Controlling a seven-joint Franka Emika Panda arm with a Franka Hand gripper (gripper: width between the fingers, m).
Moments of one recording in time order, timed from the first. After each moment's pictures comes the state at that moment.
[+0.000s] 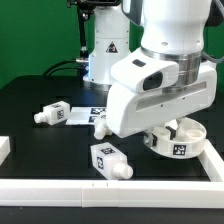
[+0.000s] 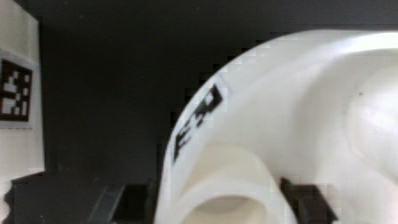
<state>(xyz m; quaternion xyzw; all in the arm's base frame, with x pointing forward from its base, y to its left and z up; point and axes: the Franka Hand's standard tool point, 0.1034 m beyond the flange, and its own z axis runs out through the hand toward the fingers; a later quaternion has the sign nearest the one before) 0.563 0.064 0.044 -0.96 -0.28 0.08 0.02</state>
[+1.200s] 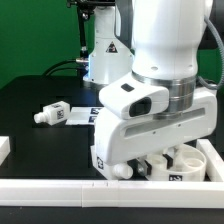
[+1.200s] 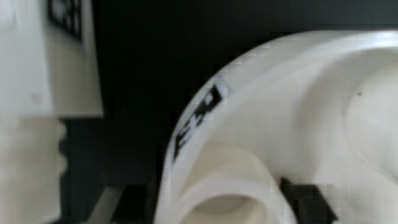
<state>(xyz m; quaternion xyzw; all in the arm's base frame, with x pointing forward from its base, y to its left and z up) 0.615 0.054 0.015 -0.97 -0.23 0.04 0.02</state>
